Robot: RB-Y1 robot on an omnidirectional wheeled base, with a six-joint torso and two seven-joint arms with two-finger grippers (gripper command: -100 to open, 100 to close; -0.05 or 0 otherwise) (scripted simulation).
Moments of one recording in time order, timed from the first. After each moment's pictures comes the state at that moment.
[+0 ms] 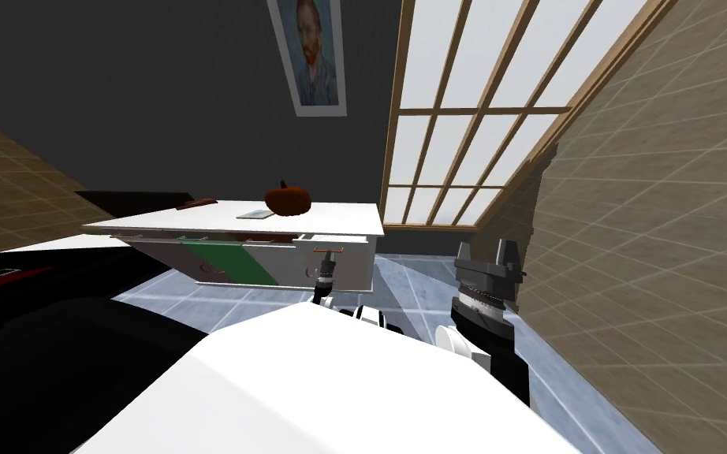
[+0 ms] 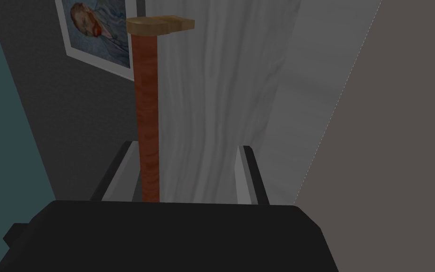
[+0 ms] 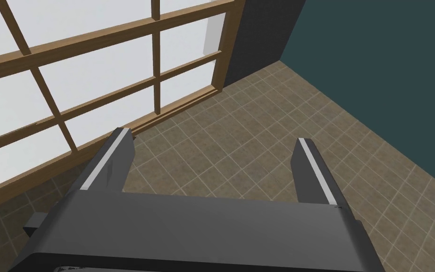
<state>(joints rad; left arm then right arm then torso) 0.02 0.02 0.15 -0.93 0.02 -1.23 0.03 0.51 0.03 0.07 -2.31 -0.06 -0.52 -0.02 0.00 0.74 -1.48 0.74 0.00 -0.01</state>
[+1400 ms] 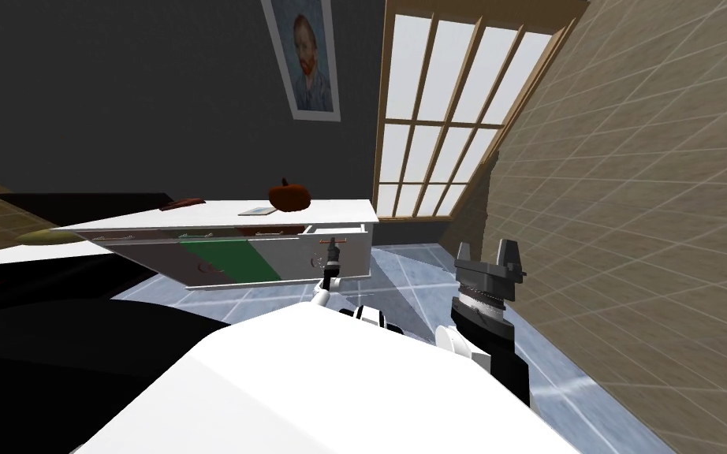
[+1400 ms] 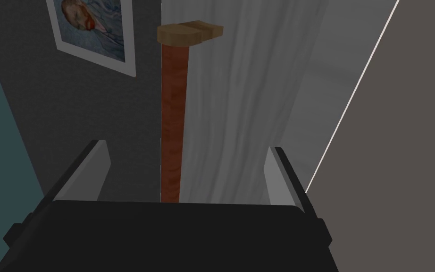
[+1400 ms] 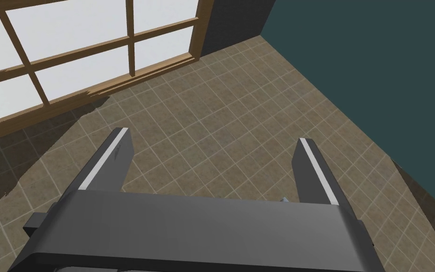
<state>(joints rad) -0.23 -0.04 0.33 -0.83 0.00 -1.07 -0.06 0.51 0.03 0.07 -2.31 -0.06 -0.52 -0.02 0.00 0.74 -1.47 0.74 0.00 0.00</state>
